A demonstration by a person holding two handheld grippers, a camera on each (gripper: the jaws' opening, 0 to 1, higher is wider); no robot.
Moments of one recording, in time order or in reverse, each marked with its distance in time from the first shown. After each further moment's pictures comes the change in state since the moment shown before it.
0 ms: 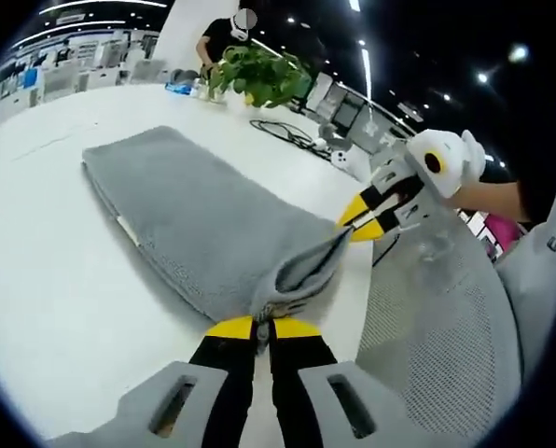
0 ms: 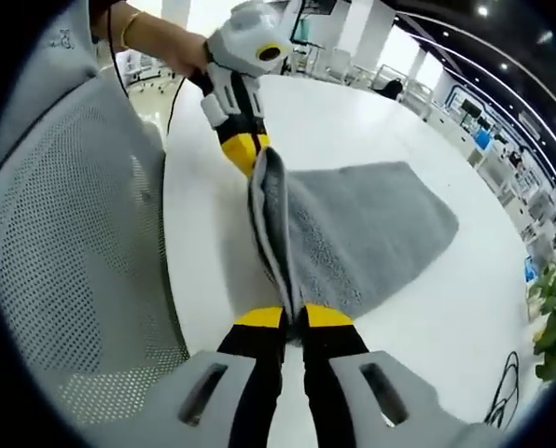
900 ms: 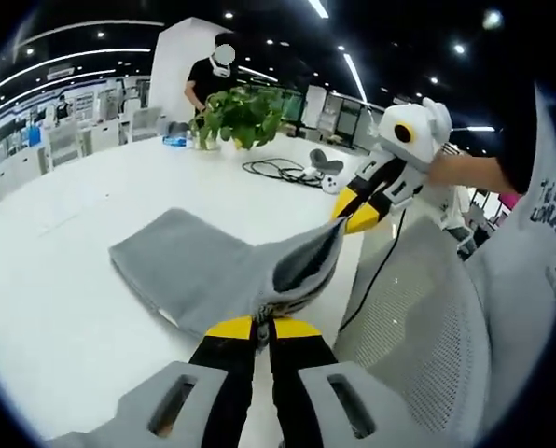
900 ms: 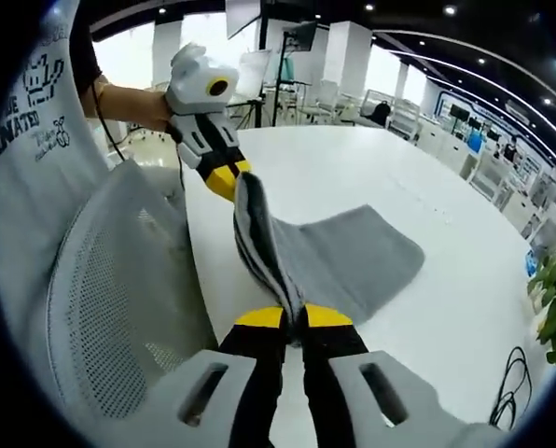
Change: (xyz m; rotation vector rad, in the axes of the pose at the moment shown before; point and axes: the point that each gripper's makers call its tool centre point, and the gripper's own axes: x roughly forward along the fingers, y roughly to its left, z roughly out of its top) left arm -0.058 -0.050 0.042 0.137 -0.119 0.126; right arm -0.070 0.003 0.047 0.075 -0.168 0.056
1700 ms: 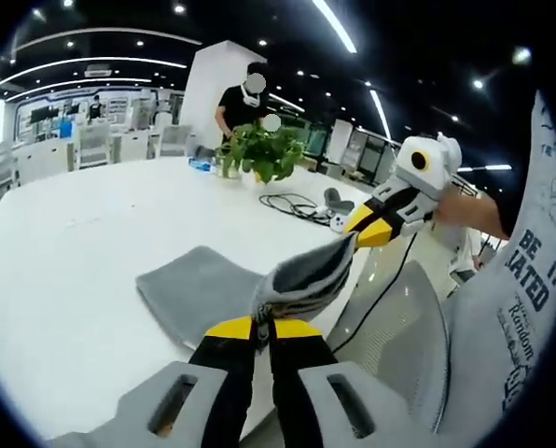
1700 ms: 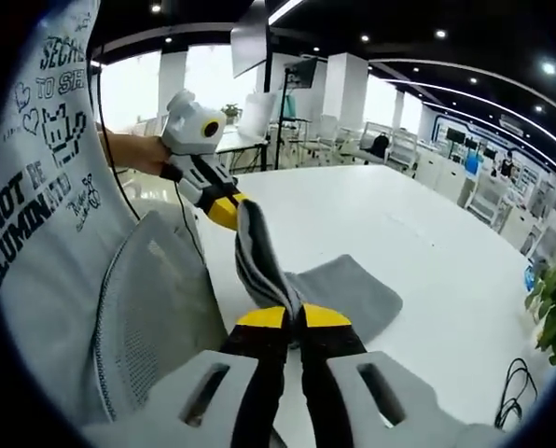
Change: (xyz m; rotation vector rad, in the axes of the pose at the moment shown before) left arm -0.043 -0.015 0.019 -0.124 -0.137 0.082; right arm -0.034 0.021 0.051 0.024 -0.166 0.008
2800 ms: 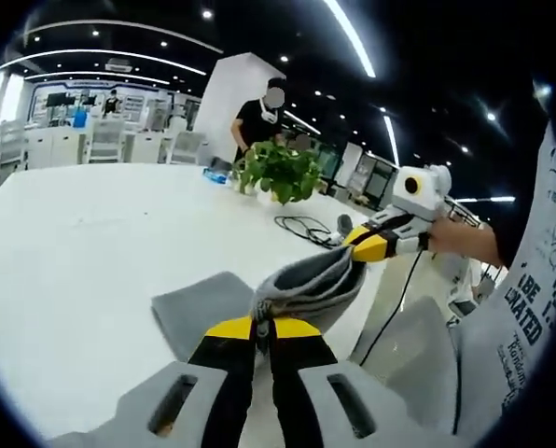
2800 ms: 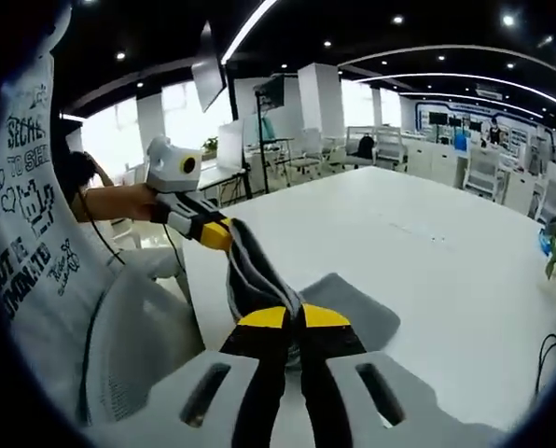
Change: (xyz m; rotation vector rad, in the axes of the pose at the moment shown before) left arm 0.022 0.054 0.032 -0.098 -0.069 0.002; right arm 0.035 -0.064 0.018 0.204 -0.096 0.021
